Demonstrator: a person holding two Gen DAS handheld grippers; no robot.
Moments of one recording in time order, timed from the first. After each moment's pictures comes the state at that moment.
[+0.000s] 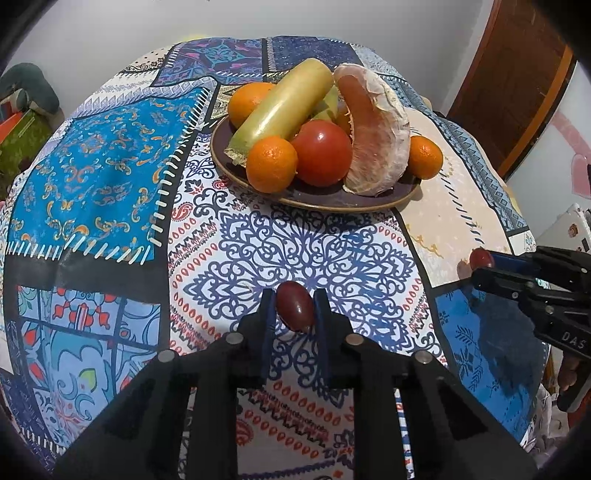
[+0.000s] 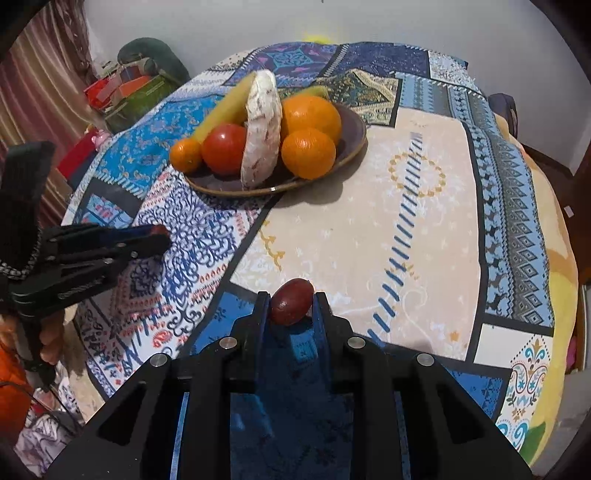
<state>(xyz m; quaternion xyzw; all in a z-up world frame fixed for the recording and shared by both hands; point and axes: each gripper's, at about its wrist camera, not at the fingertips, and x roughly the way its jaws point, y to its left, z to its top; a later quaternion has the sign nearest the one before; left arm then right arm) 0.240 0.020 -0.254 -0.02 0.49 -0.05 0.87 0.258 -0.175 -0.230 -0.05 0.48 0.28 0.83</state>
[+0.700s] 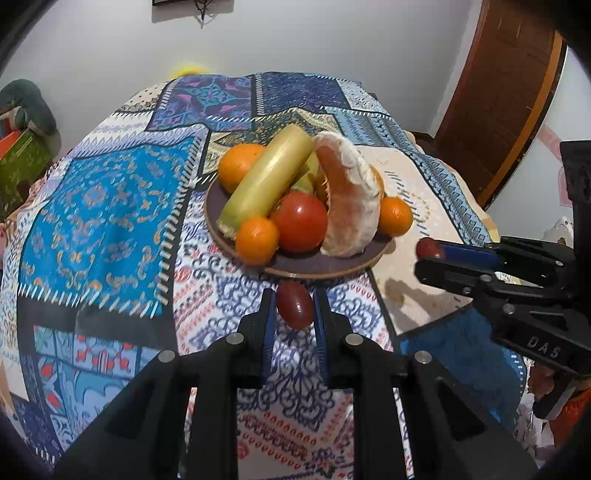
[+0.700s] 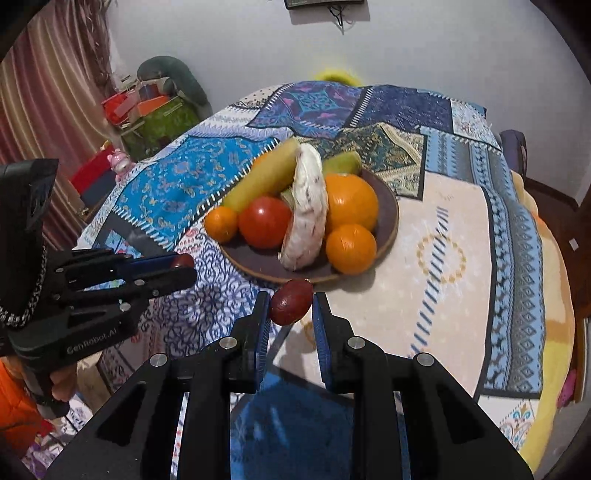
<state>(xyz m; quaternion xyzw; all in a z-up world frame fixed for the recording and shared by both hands) 0.252 0.014 -0.211 -0.03 0.44 -0.07 0.89 0.277 -0.143 -0.195 -0.05 0.42 0.31 0.85</state>
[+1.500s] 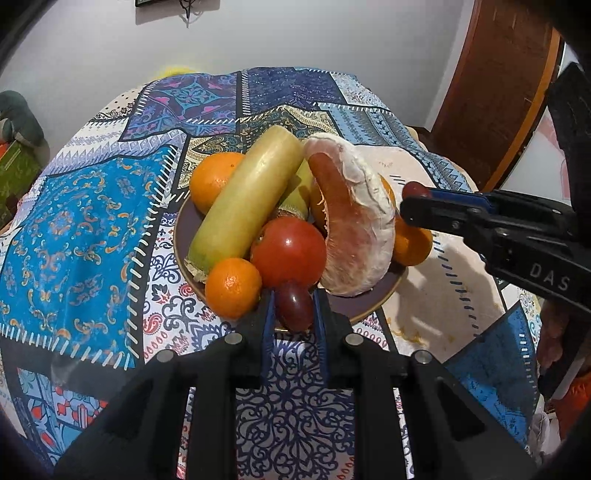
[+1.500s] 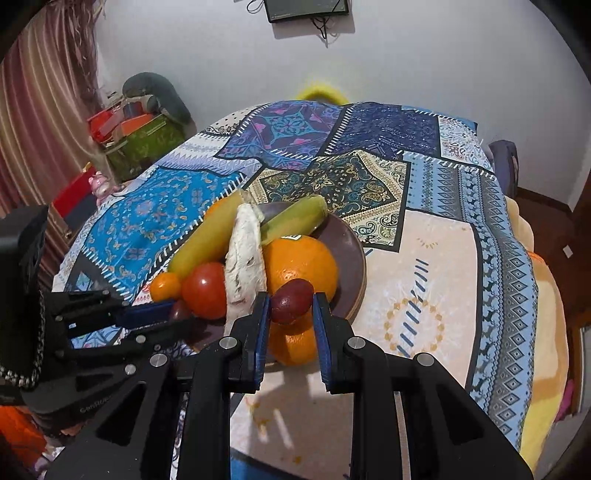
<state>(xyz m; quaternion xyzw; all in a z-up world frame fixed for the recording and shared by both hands) 0.298 0.005 -0.233 -0.01 0.45 -0.08 0.89 0.333 -0.145 -0.189 -0.04 0.40 0.29 0.87</state>
